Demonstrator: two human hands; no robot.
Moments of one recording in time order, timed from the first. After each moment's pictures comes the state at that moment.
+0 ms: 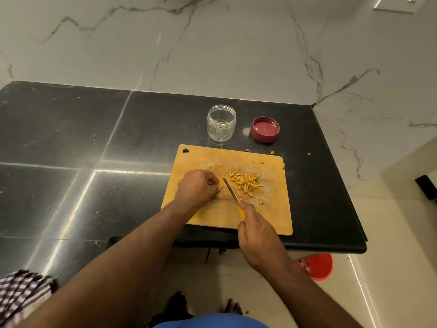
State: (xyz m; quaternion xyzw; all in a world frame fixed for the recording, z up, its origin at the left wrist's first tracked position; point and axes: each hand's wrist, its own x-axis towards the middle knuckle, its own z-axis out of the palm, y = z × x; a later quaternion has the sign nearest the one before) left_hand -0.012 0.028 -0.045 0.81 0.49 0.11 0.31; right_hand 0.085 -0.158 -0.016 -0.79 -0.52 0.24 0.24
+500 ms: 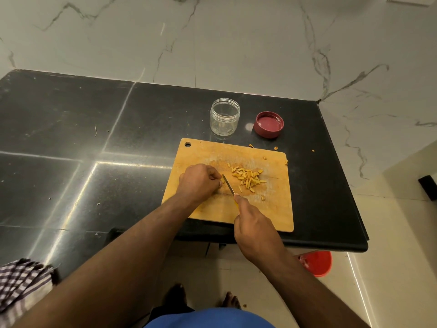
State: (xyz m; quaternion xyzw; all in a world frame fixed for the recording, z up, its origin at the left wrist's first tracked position) left_hand -0.011 0.028 -0.046 0.80 0.49 0.11 0.31; right_hand 0.084 -0.147 -0.020 -0.79 -0.55 0.21 0.19
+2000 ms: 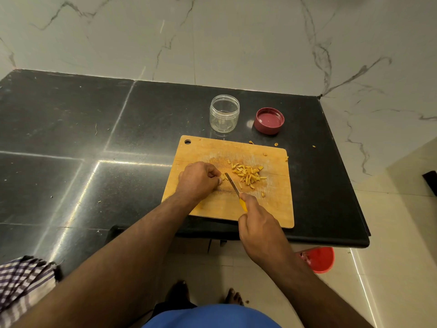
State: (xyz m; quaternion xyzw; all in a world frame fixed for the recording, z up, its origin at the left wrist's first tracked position) left_hand -0.012 0.027 -0.049 0.80 0.50 0.11 0.32; right_hand 0.083 -0.159 -0.009 -0.78 -0.54 0.22 0.23
